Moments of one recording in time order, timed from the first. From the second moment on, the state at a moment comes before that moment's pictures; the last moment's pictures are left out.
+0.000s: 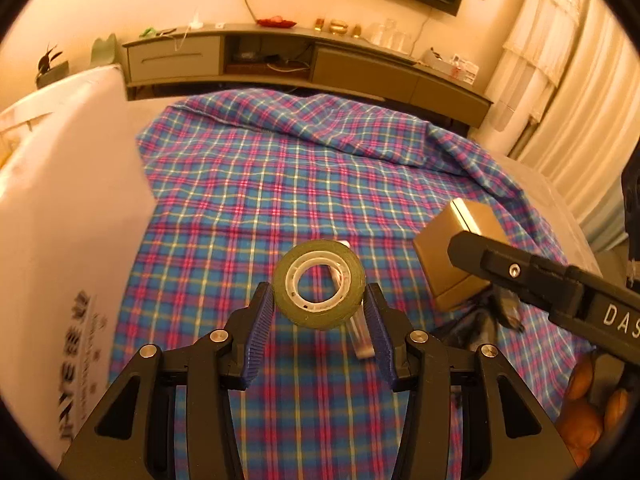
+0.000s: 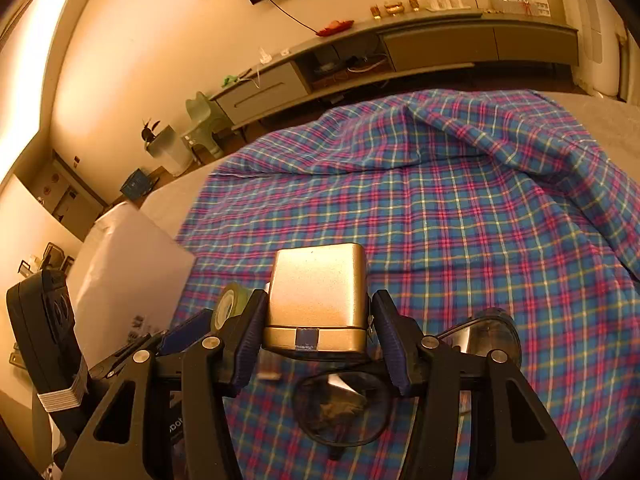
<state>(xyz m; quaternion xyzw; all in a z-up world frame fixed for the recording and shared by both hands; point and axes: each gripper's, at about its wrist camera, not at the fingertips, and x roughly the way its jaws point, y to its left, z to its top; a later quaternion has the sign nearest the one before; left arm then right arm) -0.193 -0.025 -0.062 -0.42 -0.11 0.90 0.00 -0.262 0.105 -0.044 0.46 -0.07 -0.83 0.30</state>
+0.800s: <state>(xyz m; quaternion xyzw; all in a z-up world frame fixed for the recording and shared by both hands) -0.049 -0.014 -0.018 -0.41 -0.10 0.90 0.05 -0.134 0.136 -0.028 0.46 -0.08 -0.82 0.33</state>
